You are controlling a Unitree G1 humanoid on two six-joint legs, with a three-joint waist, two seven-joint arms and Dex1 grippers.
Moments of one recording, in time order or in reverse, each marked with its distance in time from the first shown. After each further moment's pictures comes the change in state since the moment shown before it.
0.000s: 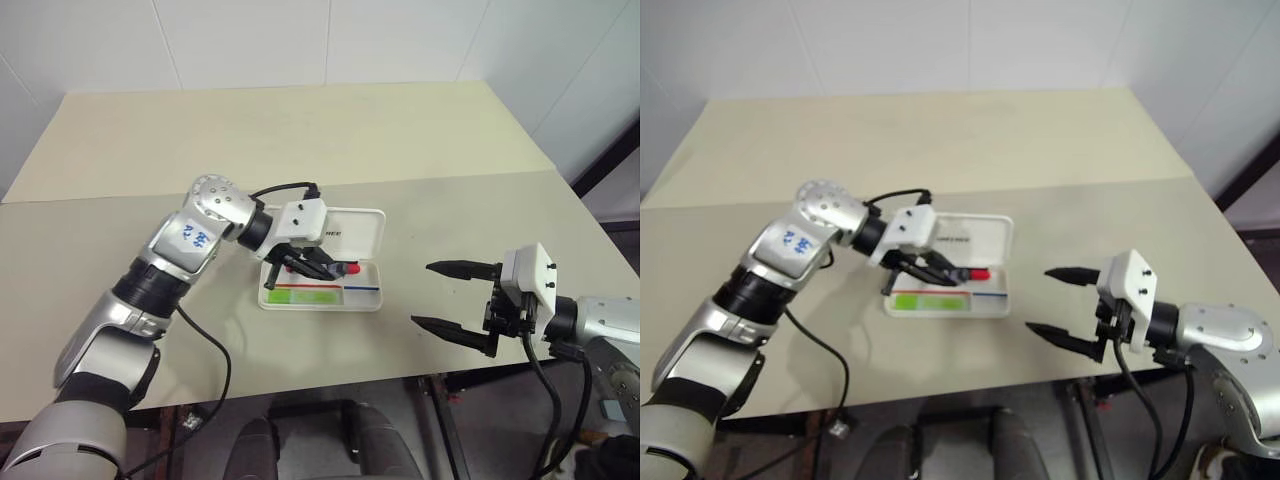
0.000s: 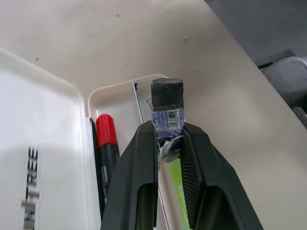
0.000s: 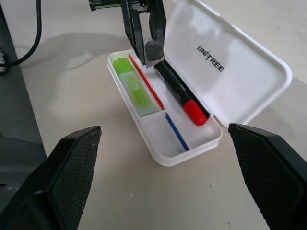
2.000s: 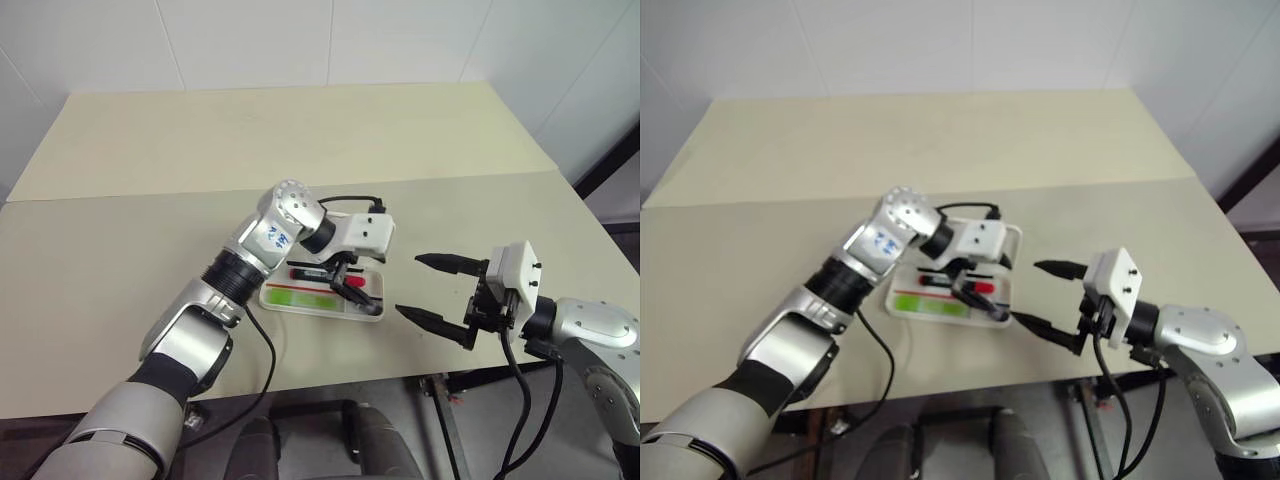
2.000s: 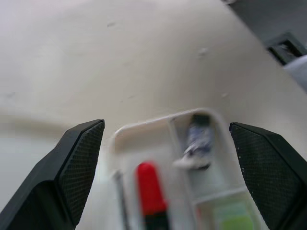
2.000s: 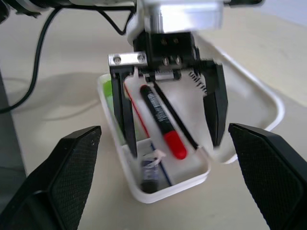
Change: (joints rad) left arm -0.105 -0.288 0.025 0.258 0.242 -0.083 0.004; right arm -0.067 0.084 0.091 0.048 -0.027 -0.072 -0.068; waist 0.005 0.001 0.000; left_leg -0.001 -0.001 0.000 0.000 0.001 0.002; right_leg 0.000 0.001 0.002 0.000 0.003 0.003
